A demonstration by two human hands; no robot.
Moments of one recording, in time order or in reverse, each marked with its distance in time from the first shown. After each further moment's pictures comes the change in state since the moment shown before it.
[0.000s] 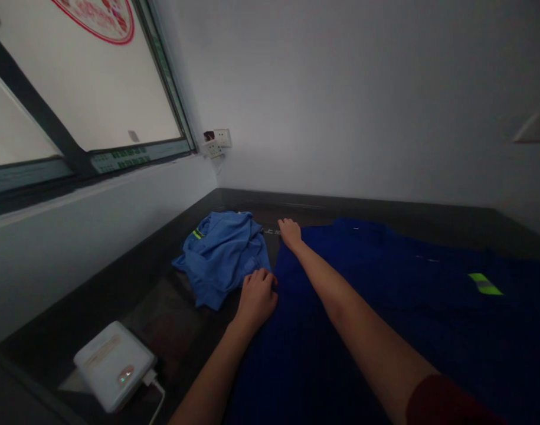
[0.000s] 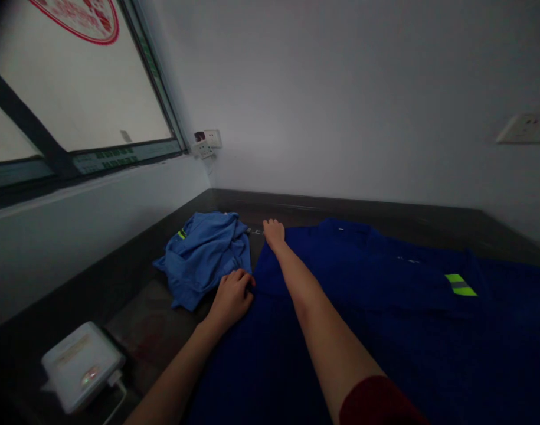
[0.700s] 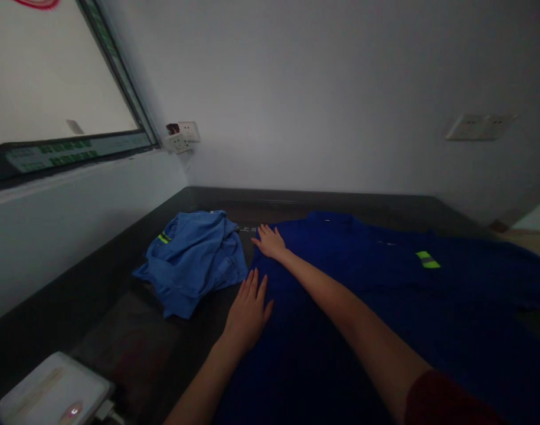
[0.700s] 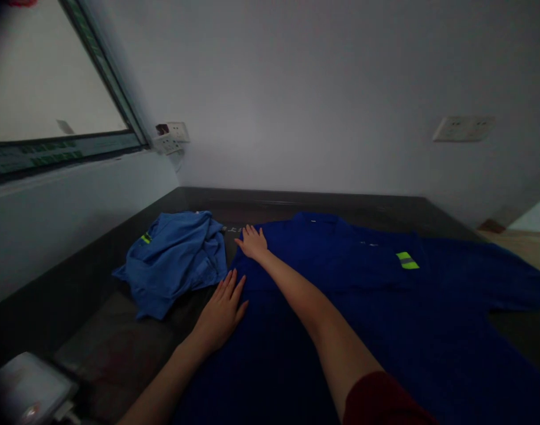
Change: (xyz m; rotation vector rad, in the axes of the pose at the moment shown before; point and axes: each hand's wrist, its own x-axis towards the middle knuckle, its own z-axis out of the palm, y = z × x) left_hand -0.020 0.015 0.045 0.125 -0.010 0.162; right_hand -0.044 0.013 0.013 0.076 -0.165 -0.046
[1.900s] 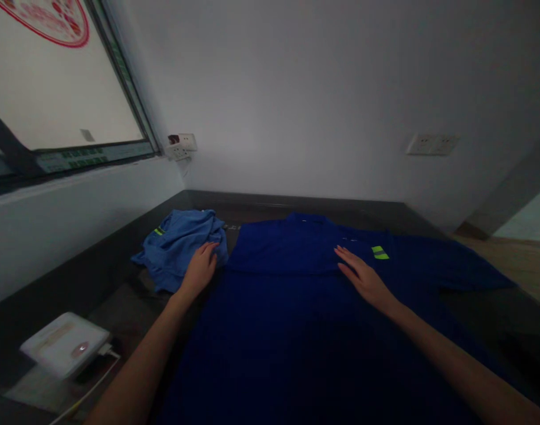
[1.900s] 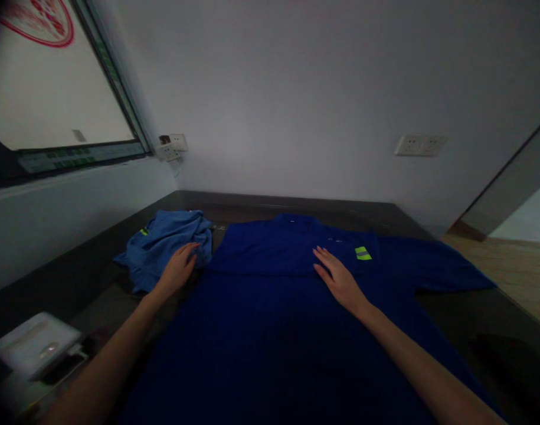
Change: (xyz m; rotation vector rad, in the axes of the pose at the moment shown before) left_hand 0.026 -0.055 -0.047 -0.139 0.276 -0.150; right_hand -0.305 0.147 -0.162 0.265 0.281 0.027
